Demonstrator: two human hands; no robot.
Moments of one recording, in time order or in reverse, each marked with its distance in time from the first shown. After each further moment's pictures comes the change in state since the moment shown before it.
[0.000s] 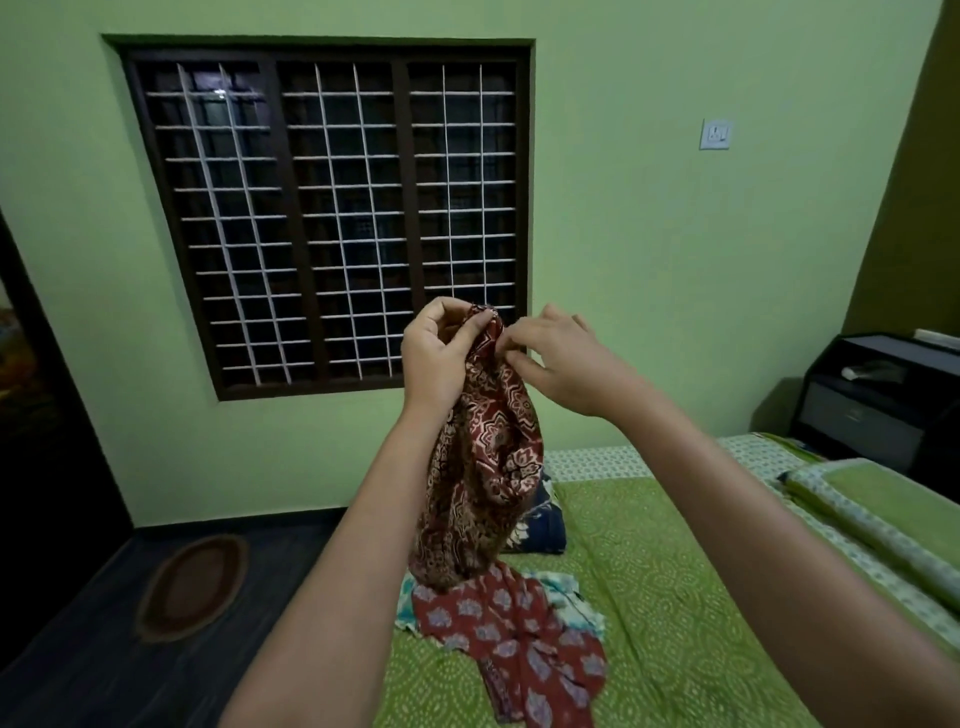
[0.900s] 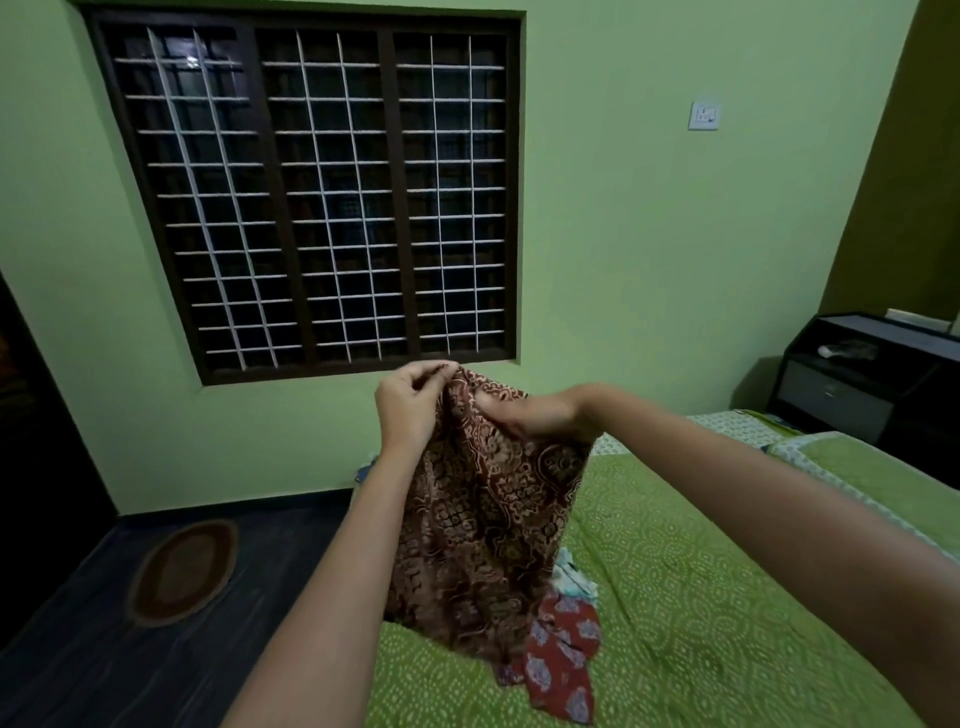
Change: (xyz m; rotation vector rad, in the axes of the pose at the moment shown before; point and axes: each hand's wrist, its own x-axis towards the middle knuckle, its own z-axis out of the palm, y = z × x) left_hand -0.039 -0.063 -0.053 0.197 0.039 -0.185; right_hand -0.006 -0.019 0.062 0.619 -1.122 0.514
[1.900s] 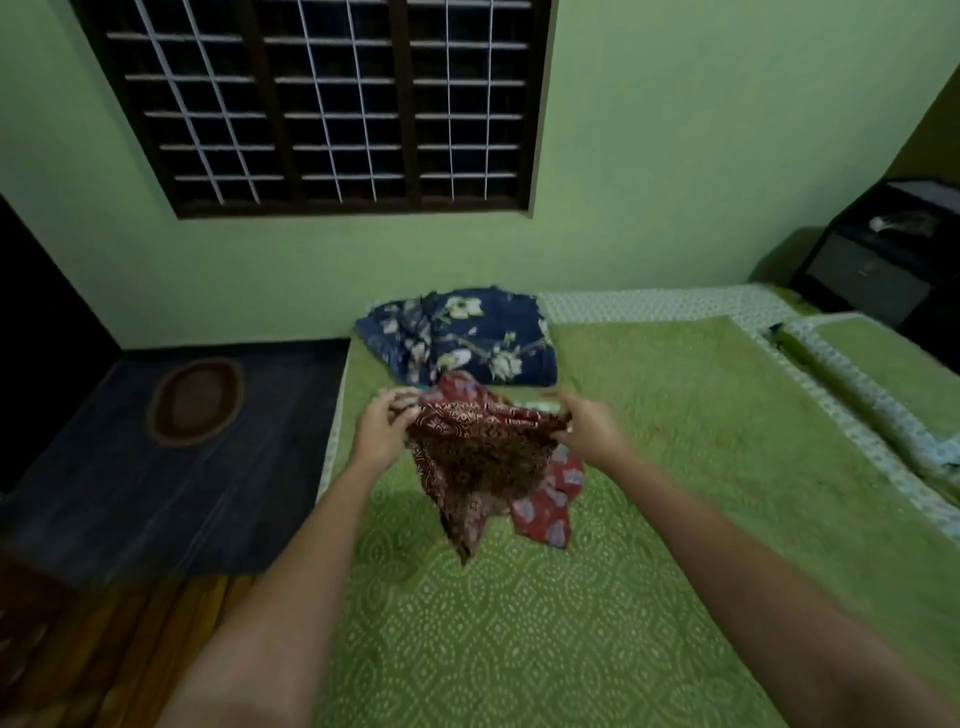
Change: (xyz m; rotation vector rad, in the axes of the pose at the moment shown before) left_hand -0.118 -0.184 -0.049 0.338 -0.309 -0.449; right_hand 0.128 0.187 0.103 -0.224 0.770 -0.043
